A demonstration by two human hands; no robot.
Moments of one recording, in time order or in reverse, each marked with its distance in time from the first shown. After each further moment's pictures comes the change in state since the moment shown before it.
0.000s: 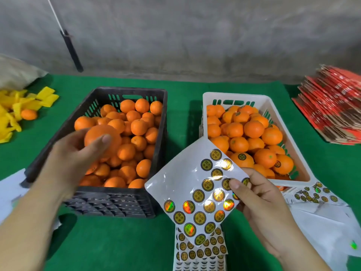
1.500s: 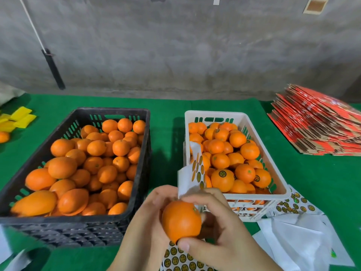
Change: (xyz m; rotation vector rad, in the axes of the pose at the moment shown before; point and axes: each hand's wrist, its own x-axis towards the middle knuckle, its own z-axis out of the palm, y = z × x) left_hand -0.078 0.016 0.137 -0.756 -0.587 0.034; right_hand -0.017 -0.024 0.025 -0.506 -0.272 -0.113
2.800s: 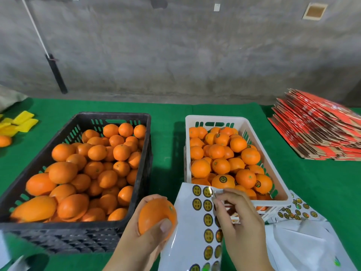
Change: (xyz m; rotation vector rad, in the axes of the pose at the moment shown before) left_hand -0.002 -0.025 -0.018 0.179 0.159 -0.093; right_hand 0.015 0.051 -0.010 -0.435 0.738 -0.393
